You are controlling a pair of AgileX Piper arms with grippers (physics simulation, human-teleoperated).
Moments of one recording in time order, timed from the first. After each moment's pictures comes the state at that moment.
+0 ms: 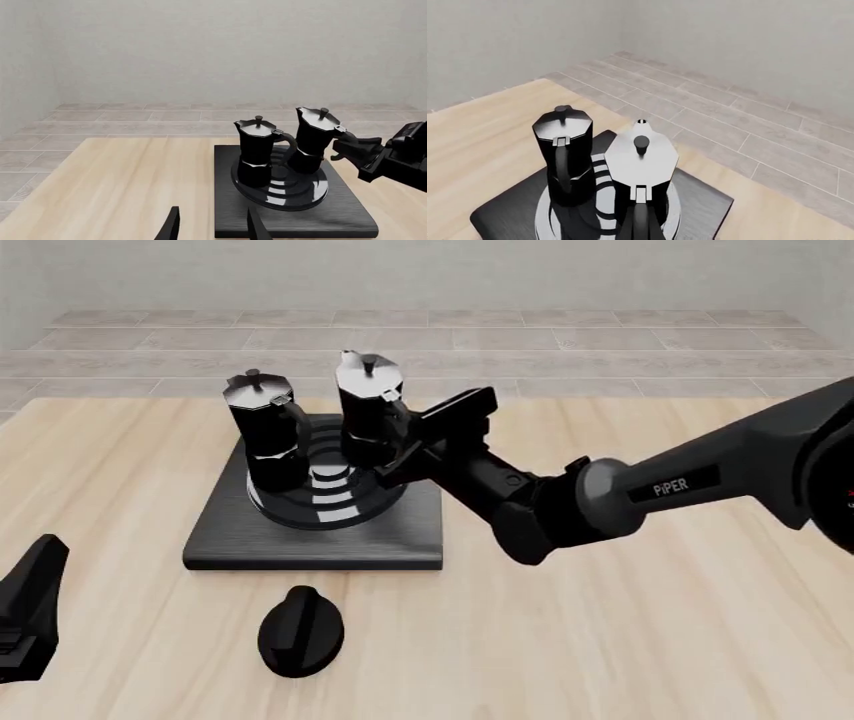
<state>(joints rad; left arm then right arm) 0.00 0.00 0.00 0.00 0.00 0.67 2.01 -1.02 -0.85 -0.05</state>
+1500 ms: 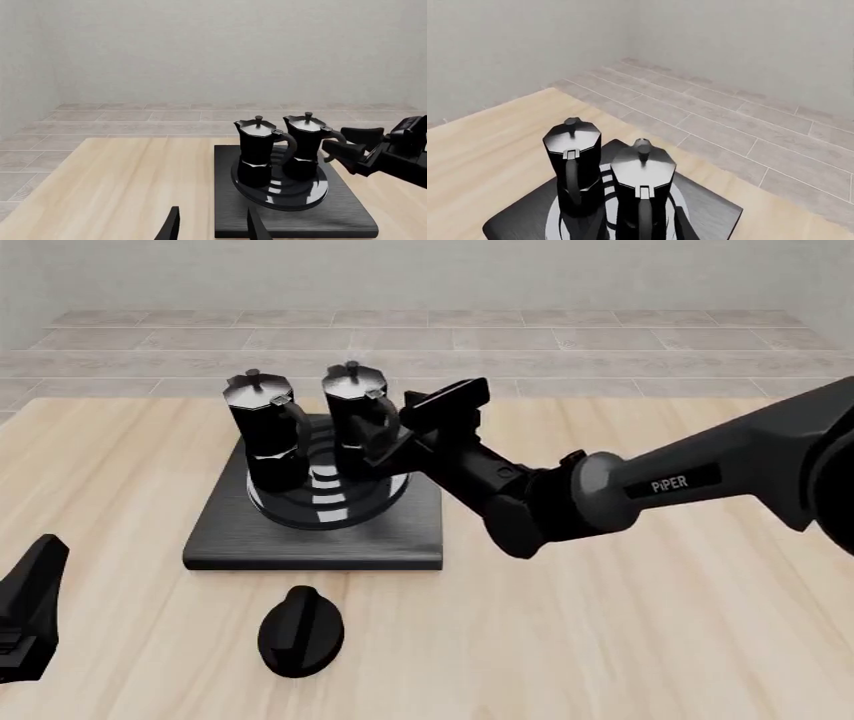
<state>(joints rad) 0.00 0.00 0.00 0.00 0.00 0.69 2.00 -1.05 -0.83 -0.02</state>
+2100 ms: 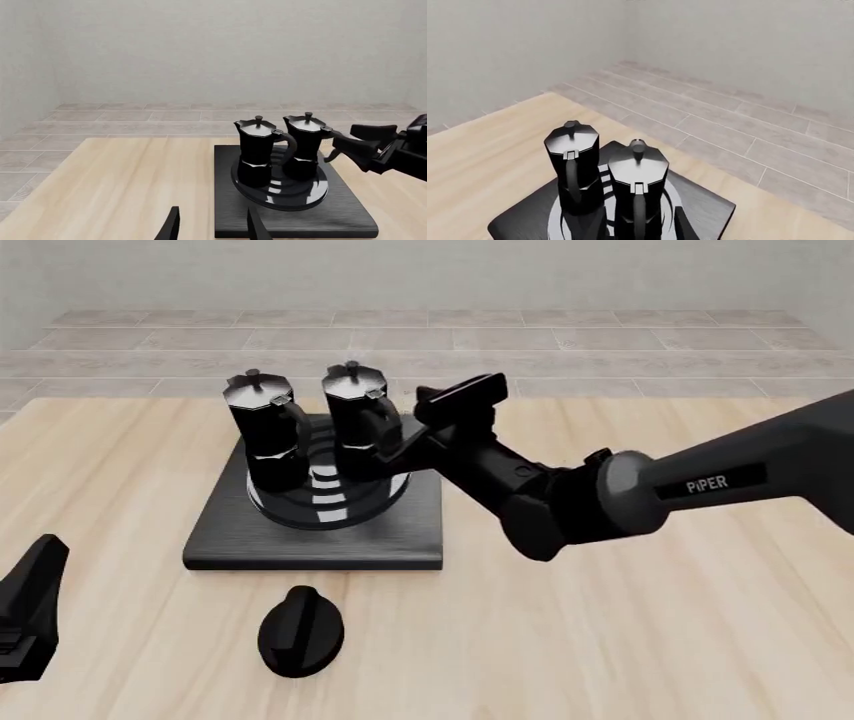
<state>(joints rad) 0.00 0.00 0.00 0.00 0.00 0.68 1.93 -0.98 -0.83 -0.01</state>
